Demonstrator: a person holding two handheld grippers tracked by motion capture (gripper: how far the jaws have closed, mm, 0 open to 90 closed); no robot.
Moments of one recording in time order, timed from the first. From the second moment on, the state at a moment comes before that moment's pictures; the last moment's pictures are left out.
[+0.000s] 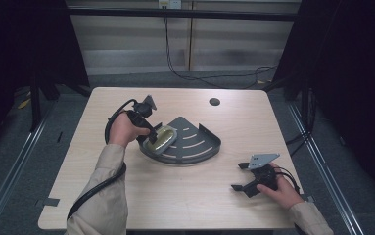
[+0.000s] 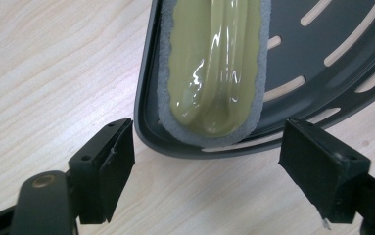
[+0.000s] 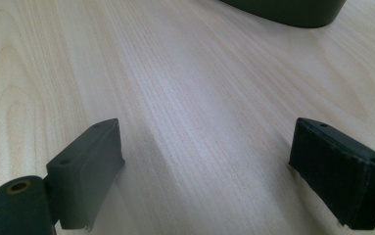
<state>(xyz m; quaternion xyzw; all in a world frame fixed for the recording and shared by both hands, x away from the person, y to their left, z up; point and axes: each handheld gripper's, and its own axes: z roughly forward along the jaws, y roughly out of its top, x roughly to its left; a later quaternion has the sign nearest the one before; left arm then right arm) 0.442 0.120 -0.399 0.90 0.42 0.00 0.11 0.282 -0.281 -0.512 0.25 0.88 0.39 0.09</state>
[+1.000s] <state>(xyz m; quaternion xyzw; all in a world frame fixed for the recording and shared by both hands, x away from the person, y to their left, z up) 0.406 0.164 -0.411 0.90 0.42 -0.02 0.14 0.282 -0.281 -0.512 0.25 0.88 0.38 0.09</state>
